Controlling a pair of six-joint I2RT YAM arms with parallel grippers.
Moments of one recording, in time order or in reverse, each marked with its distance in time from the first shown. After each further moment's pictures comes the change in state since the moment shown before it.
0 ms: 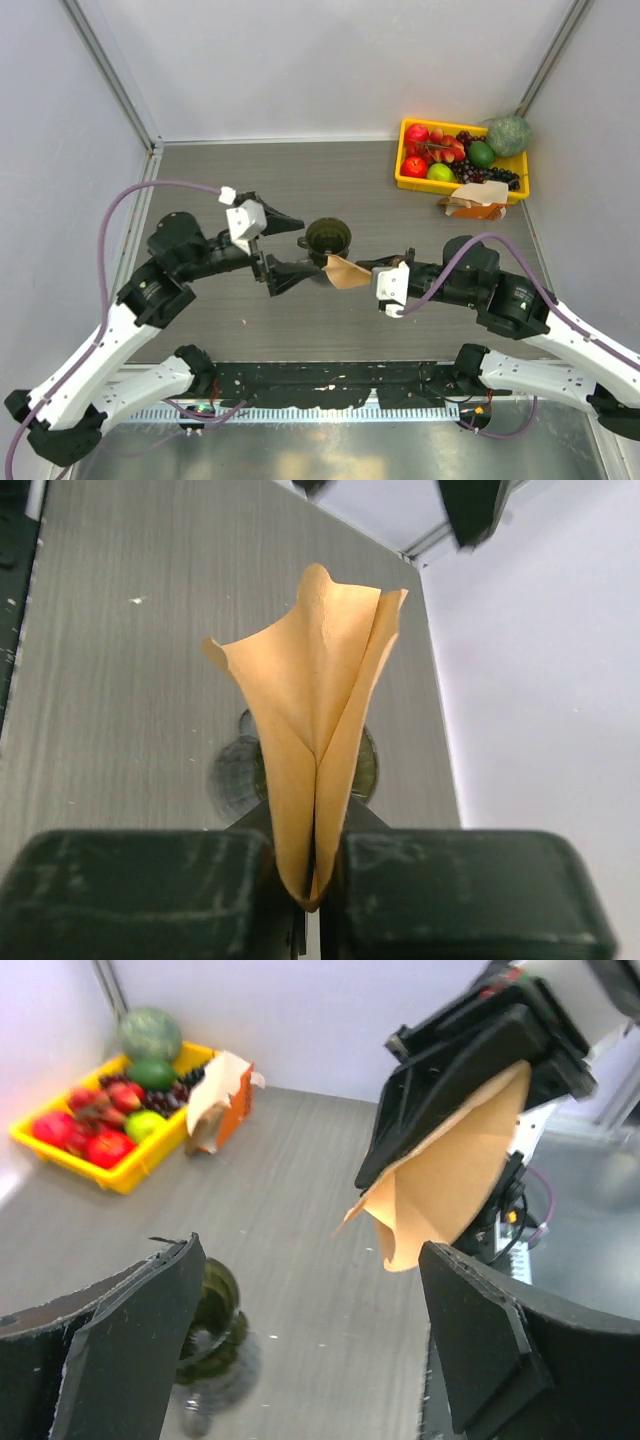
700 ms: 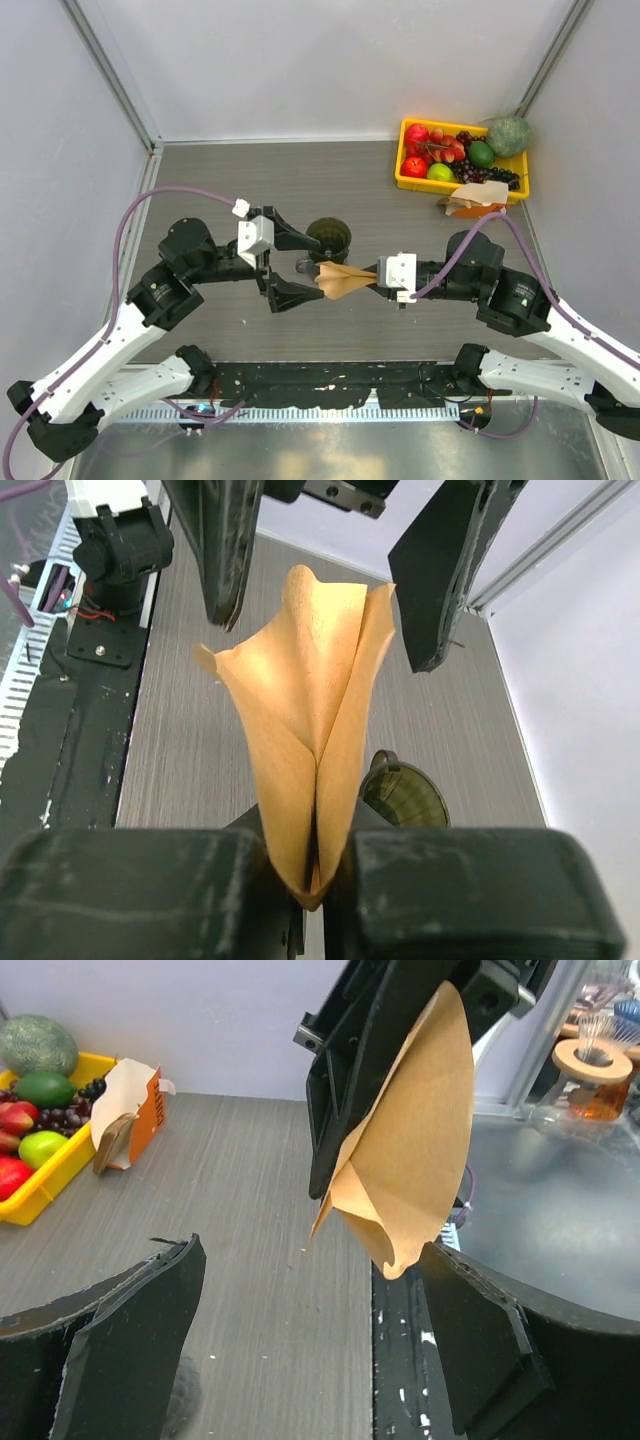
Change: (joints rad) left arm -0.044 -0.014 -0.048 0.058 0.146 0.039; right arm -0.018 0.023 0.048 0.048 -0.187 0.256
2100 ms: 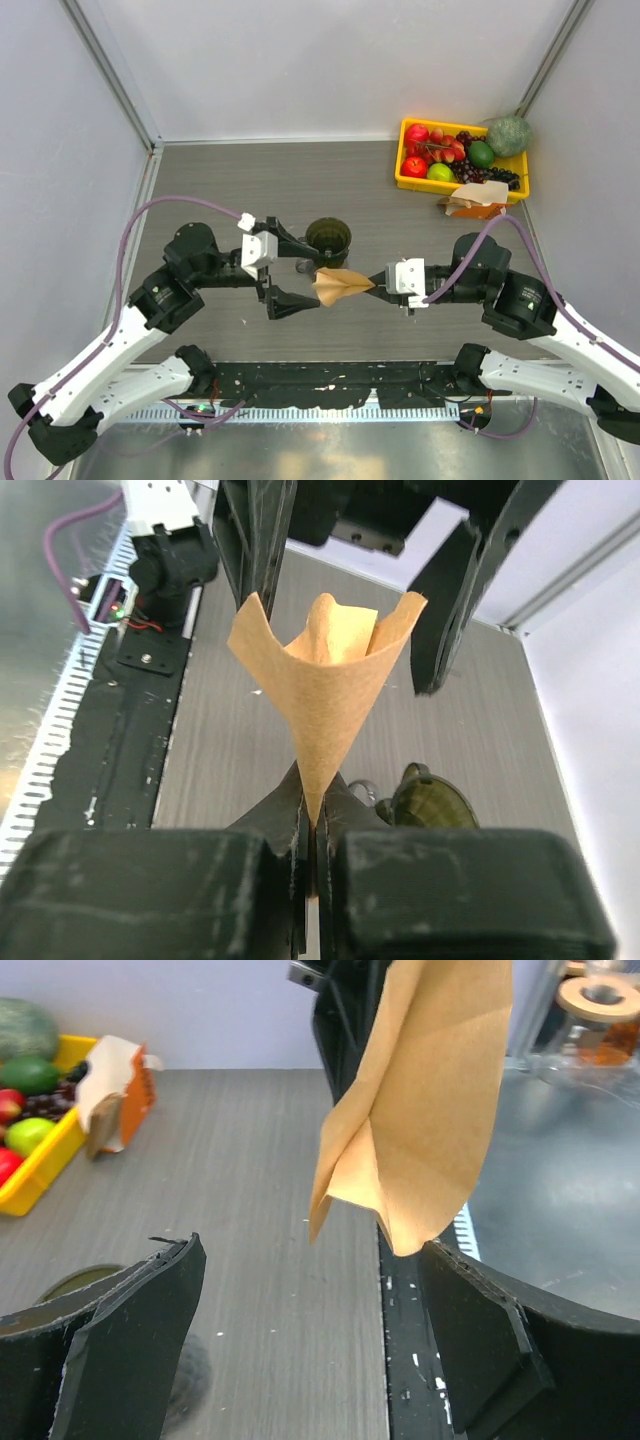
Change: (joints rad) left arm 0.019 -0.027 -0.042 -0.058 0.018 0.085; right arm -0.012 -0.041 -0.020 -0.027 -0.072 -0.002
